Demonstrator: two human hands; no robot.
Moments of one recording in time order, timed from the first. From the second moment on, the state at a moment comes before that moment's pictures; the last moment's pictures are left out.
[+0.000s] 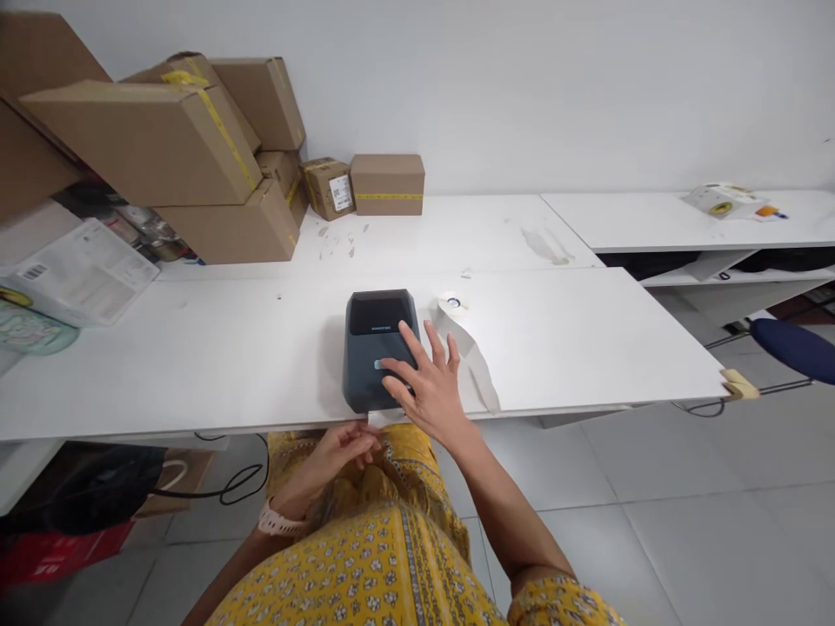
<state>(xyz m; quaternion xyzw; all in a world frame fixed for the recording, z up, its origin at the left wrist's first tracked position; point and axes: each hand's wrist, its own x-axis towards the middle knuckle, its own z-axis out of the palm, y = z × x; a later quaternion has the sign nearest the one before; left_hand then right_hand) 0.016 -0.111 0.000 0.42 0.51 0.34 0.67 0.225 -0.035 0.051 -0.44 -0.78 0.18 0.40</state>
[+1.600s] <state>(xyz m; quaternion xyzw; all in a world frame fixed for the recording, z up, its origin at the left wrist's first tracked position) 0.006 0.008 0.026 0.55 0.69 0.35 0.31 0.209 0.085 0.088 -0.31 -0.93 0.12 0.17</state>
